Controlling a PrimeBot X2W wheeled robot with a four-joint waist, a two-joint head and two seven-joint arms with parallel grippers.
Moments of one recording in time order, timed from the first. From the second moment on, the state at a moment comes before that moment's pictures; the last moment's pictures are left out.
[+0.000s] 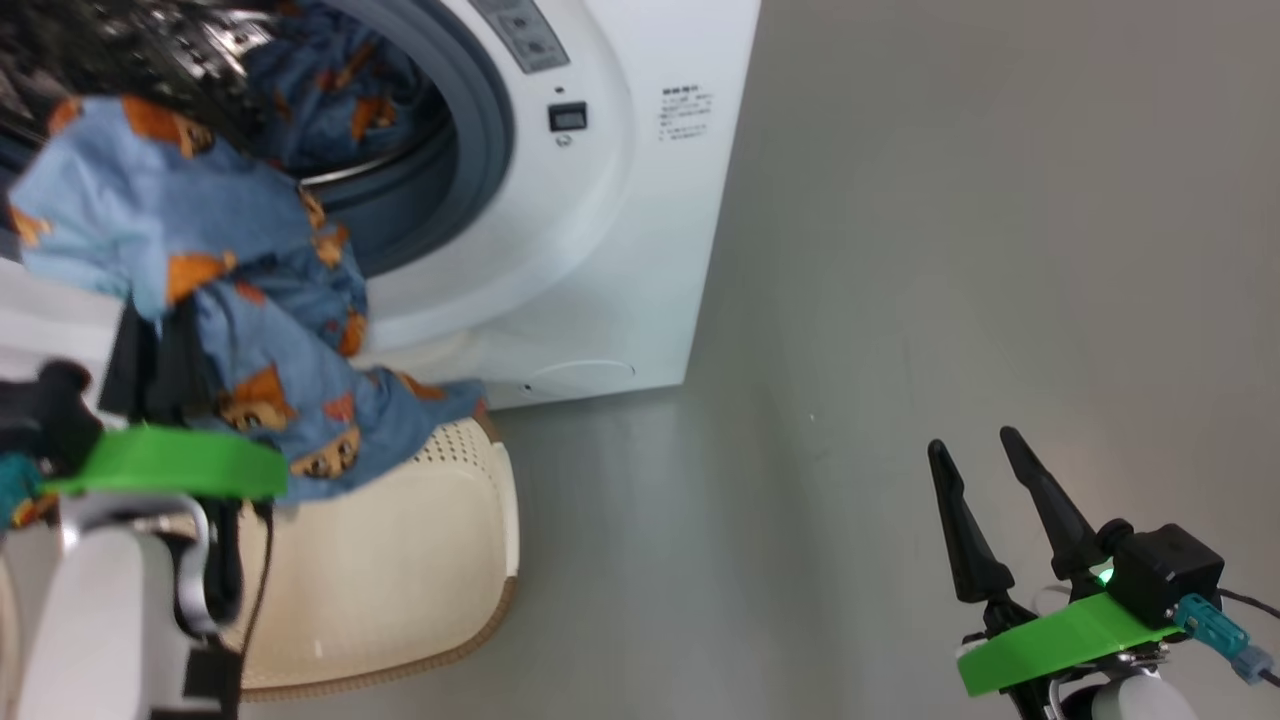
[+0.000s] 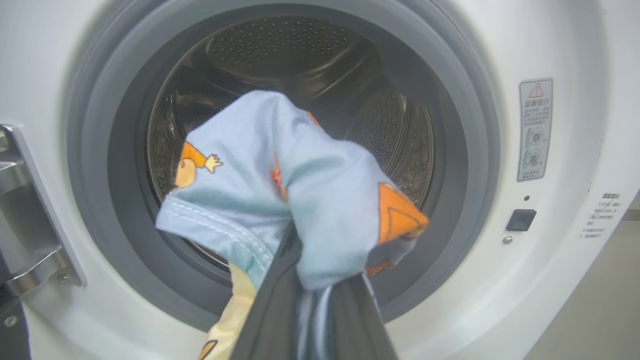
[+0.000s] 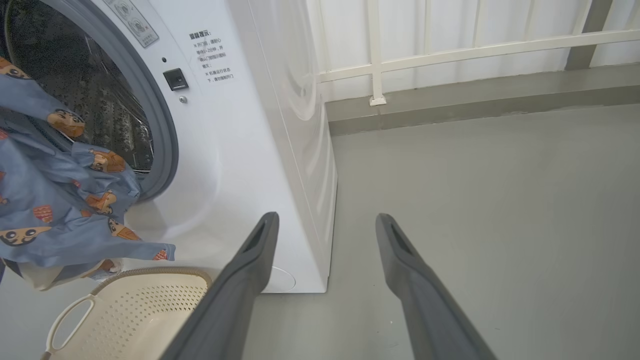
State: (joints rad) left arm -0.43 0.09 0.05 0.24 -0.23 -0.09 -0.26; right arm -0.09 -0.09 0.05 0.11 0.28 0.13 -0.26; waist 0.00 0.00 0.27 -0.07
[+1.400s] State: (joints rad) left arm -1.32 0.29 -0.04 0.73 -0.20 -0.12 -0.20; right arm -0.29 -0.05 0.13 0.07 0.32 0.13 -0.26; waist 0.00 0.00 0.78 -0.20
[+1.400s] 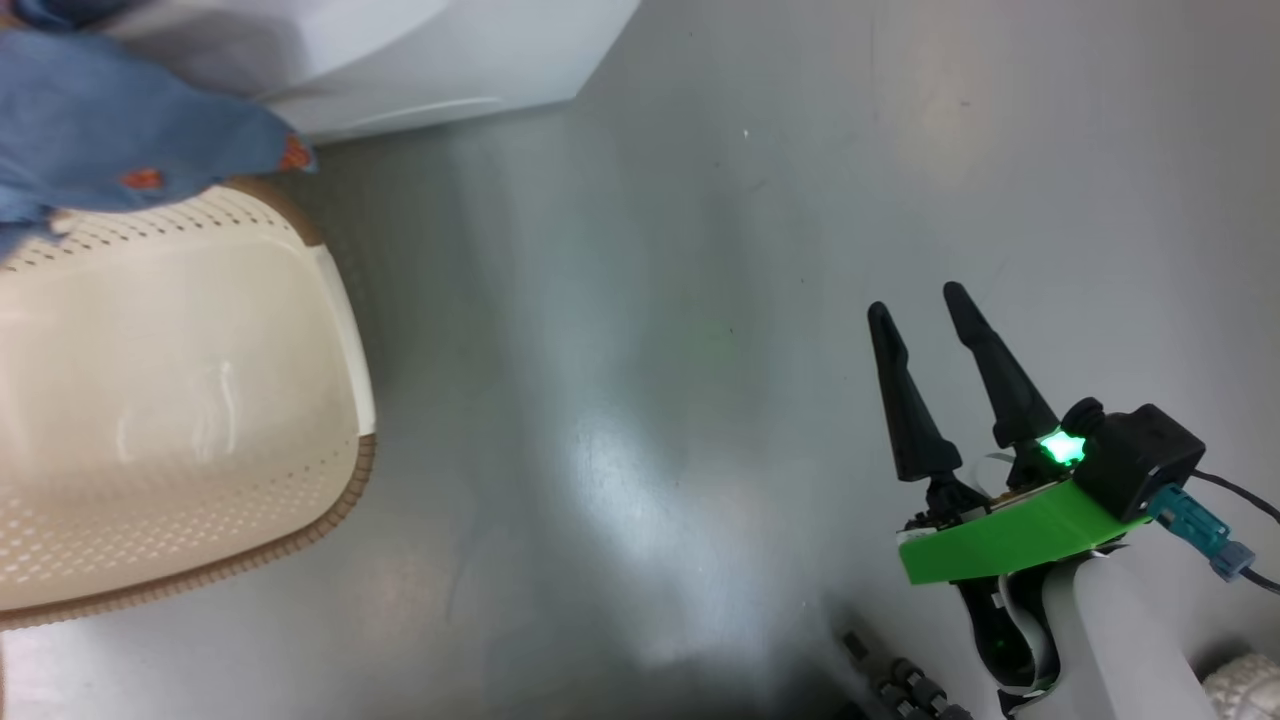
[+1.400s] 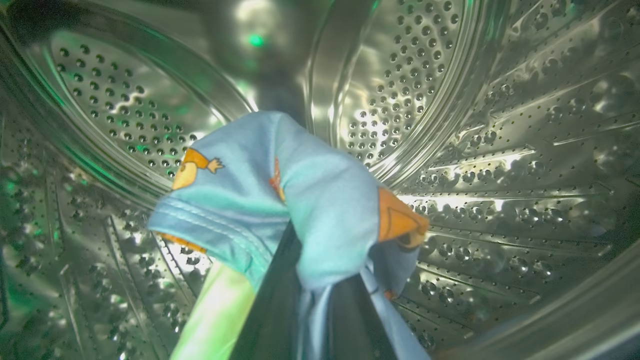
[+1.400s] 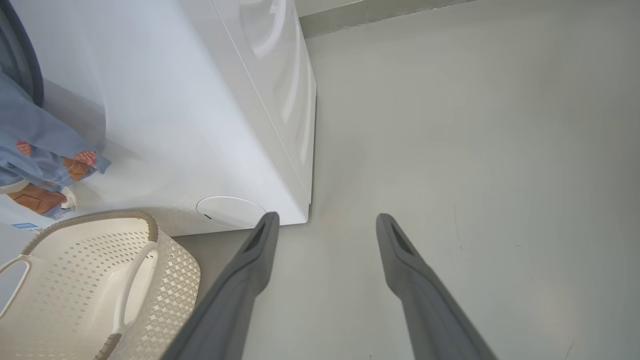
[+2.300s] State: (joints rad) left arm -1.39 0.29 -0.04 0.70 -0.12 -0.06 -0.26; right arm -0.31 -0.05 0.16 0.08 0.34 0.13 -0.26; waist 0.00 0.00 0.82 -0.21
